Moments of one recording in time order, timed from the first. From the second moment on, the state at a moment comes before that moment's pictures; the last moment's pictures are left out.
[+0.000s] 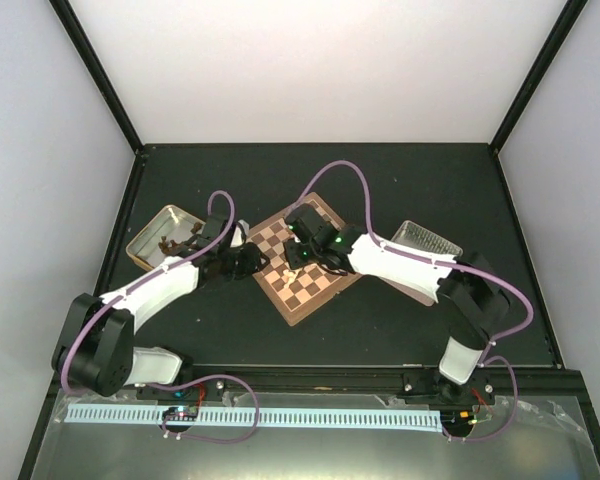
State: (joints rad) left arm -0.38 1.31 0.70 -0.31 0.33 -0.74; right arm 0.91 1.77 1.30 -0.43 0.06 0.44
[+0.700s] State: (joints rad) left arm -0.38 1.34 0.70 -0.29 0.36 -0.74; right arm 0.78 1.76 1.12 -0.47 0.21 0.49
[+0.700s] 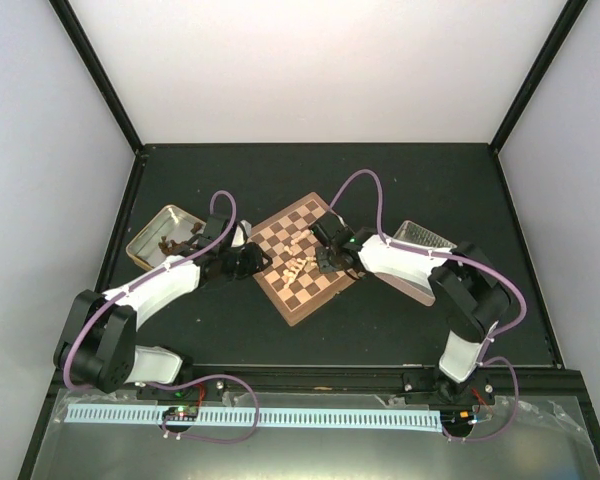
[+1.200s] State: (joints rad) left arm -0.38 1.34 0.70 -0.29 0.37 -0.74; right arm 0.78 1.78 1.12 -0.44 0.23 0.47
